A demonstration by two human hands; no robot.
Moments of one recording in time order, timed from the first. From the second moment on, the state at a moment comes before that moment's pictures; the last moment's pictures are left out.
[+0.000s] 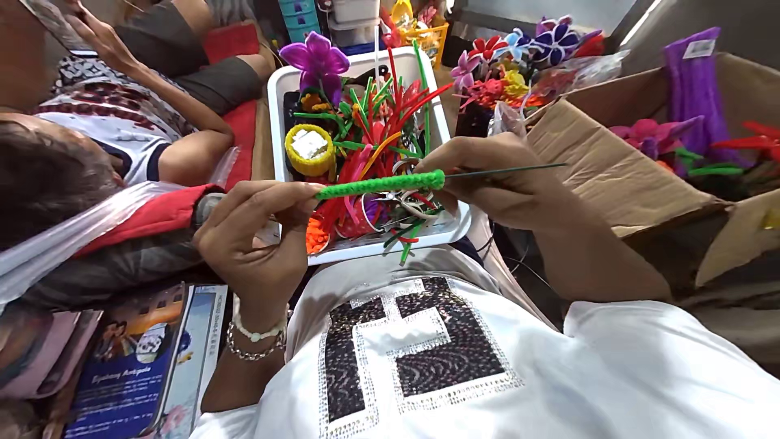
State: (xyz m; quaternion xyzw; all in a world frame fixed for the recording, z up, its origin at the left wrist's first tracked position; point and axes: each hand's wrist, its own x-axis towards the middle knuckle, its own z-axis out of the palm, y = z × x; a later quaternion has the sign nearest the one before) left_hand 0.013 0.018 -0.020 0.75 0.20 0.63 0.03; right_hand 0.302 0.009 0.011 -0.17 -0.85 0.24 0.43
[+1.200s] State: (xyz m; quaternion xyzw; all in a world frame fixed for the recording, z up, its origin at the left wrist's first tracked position) left_hand 0.028 0.021 -0.029 0.72 0.23 0.63 -0.17; right_hand 0.275 0.000 -0.017 -0.23 -0.76 0.15 0.59
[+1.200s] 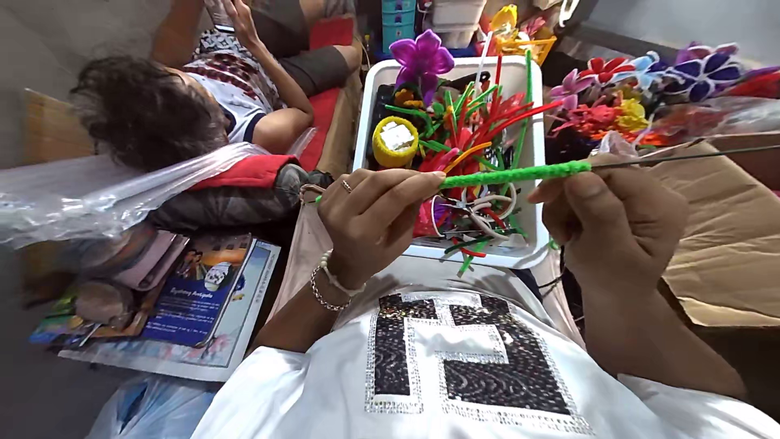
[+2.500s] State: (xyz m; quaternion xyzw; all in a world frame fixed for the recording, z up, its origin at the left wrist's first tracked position) left_hand 0.046 0.001 -0.023 0.78 0.27 0.56 0.06; right_hand 0.258 -0.003 -0.021 -0.29 -0.86 0.02 0.41
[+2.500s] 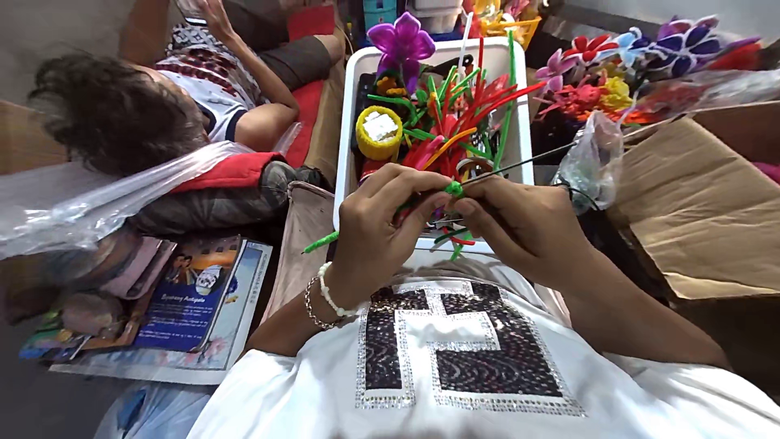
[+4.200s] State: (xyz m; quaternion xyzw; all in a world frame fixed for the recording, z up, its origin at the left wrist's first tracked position) left_hand 0.037 0.002 -0.022 0.78 0.27 0.56 -0.11; right_hand 0.276 0.034 0.018 -0.17 -0.94 0.15 0.26
